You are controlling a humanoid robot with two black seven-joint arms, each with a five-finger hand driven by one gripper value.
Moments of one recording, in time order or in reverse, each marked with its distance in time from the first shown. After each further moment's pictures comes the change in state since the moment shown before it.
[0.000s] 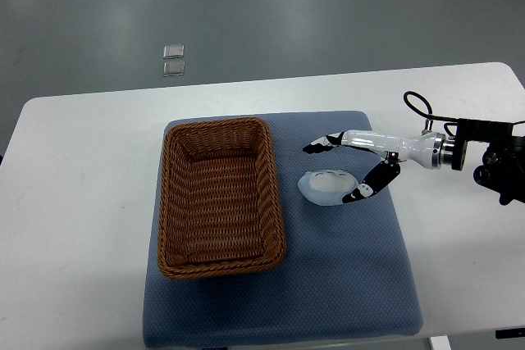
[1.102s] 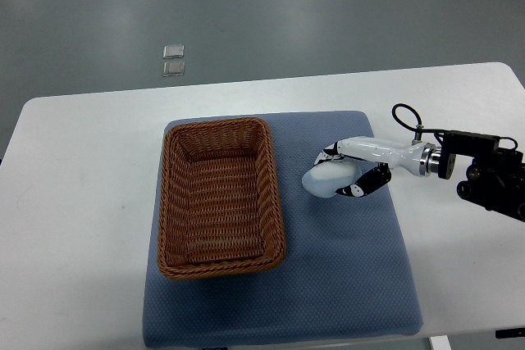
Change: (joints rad) left arm -0.001 0.000 -0.003 0.000 0.000 0.001 0.000; right arm 0.040 0.061 -0.082 -0.083 -0.020 -0.204 -0.029
